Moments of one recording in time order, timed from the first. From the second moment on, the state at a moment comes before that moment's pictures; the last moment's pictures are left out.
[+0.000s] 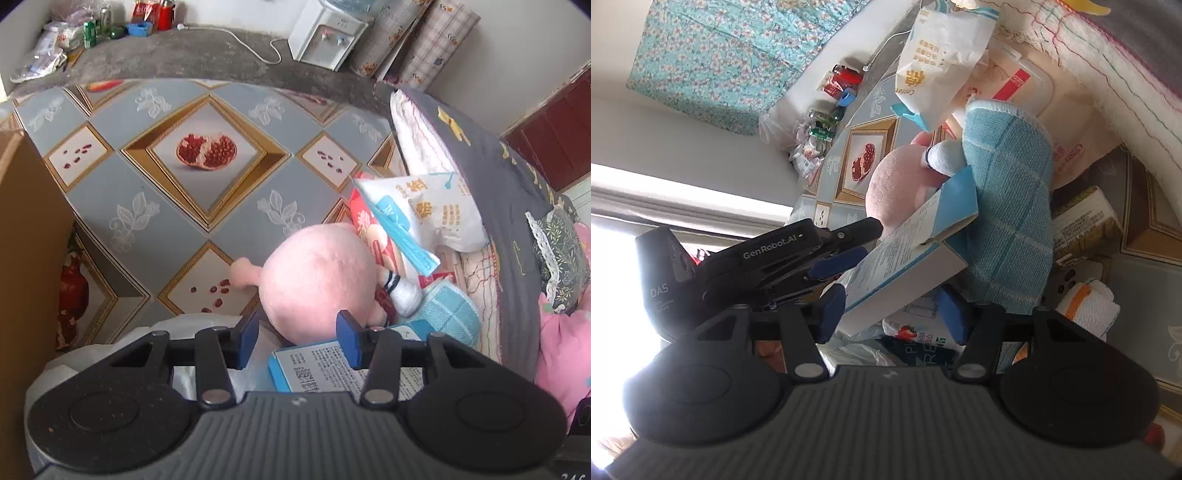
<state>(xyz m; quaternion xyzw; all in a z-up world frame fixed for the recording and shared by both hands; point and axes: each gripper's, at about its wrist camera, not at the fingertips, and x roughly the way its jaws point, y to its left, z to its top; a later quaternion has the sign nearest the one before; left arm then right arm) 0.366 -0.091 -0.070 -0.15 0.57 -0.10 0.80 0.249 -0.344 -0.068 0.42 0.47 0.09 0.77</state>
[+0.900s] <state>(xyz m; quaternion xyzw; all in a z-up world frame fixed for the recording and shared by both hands) 0.279 -0.107 -0.040 -0.15 0.56 -0.23 0.79 0.243 -0.379 -0.092 0.47 0.43 0.12 0.76</state>
